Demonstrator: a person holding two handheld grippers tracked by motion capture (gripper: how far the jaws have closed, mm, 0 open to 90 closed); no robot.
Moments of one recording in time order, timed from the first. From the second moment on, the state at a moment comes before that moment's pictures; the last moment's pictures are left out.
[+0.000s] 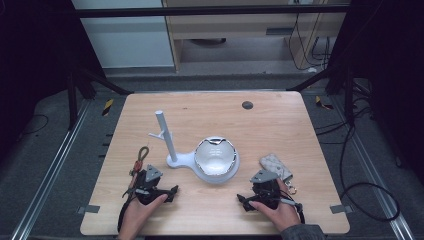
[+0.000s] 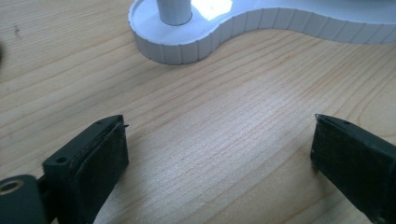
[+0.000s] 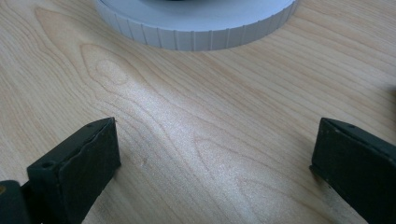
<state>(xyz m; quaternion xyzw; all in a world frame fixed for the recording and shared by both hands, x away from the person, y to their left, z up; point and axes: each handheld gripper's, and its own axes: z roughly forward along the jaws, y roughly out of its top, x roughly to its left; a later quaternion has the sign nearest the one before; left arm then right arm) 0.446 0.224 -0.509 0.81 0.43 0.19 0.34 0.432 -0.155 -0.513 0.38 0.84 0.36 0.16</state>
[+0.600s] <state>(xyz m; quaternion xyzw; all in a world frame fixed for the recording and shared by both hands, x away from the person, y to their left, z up) 0.452 0.248 -0.460 0.82 0.43 0.21 0.31 0.436 -0.154 -0.513 0.38 0.84 0.36 0.17</state>
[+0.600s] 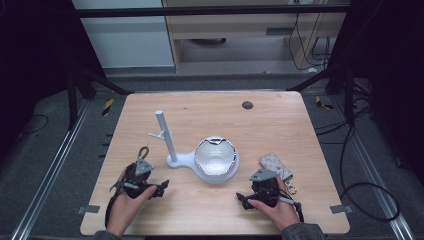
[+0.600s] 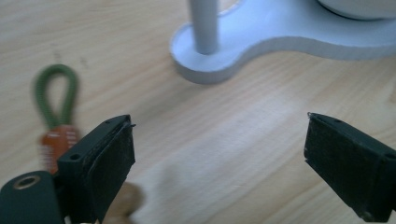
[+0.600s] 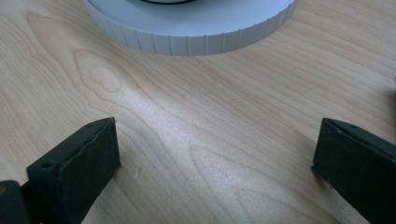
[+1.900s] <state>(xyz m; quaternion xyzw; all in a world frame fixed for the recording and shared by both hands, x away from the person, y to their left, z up) 0.536 0.308 -0.458 0.80 0.56 0.11 0.16 0.439 -0.153 -0.513 0.38 0.84 0.35 0.17</state>
